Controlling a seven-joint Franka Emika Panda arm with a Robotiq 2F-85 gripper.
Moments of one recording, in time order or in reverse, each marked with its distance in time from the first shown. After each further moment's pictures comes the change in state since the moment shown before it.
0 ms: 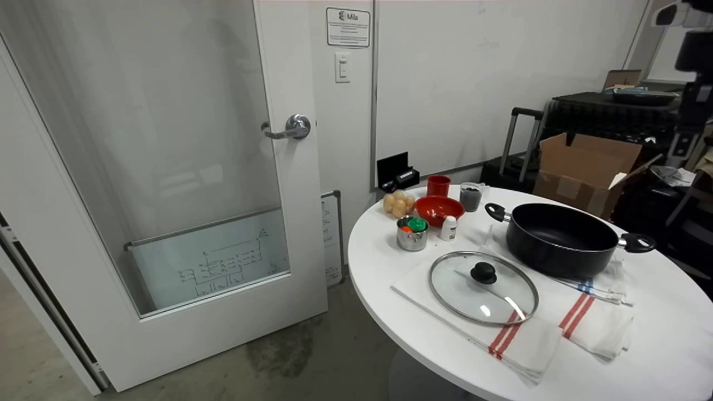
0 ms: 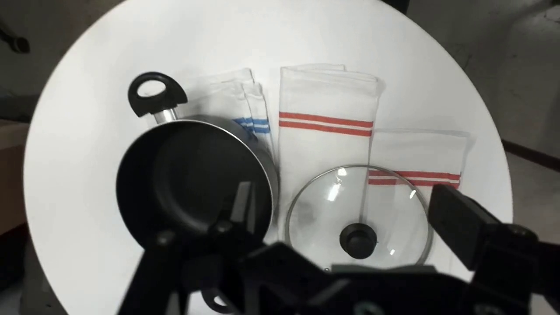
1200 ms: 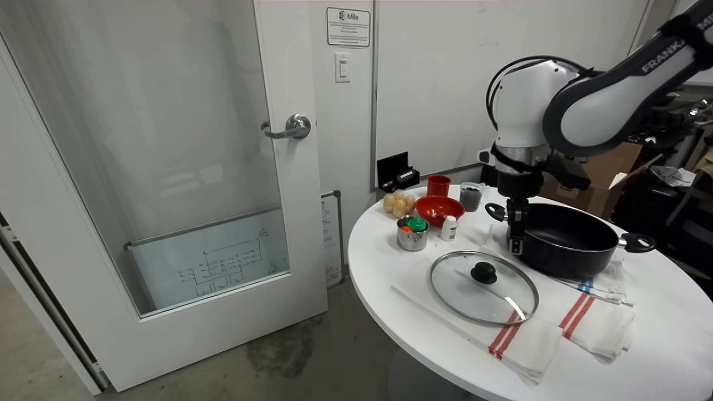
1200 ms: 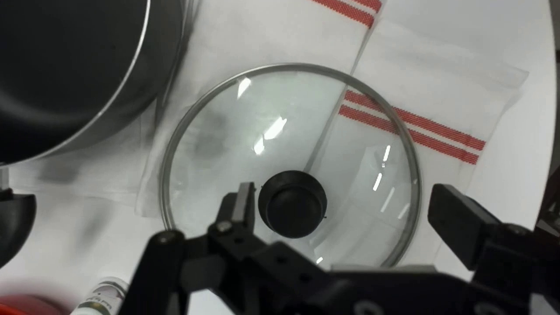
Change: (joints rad) arm 0.096 0.900 -0.030 0.570 -0.073 0.239 -0.232
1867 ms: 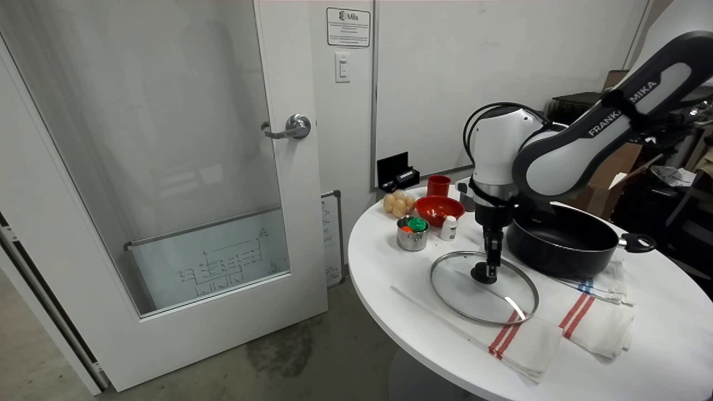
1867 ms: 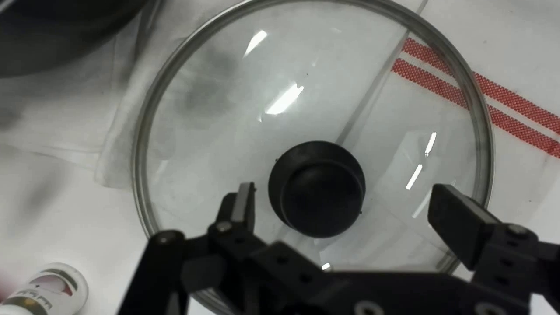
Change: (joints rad) arm 0.023 0.226 -0.022 0.171 -0.048 0.083 -0.069
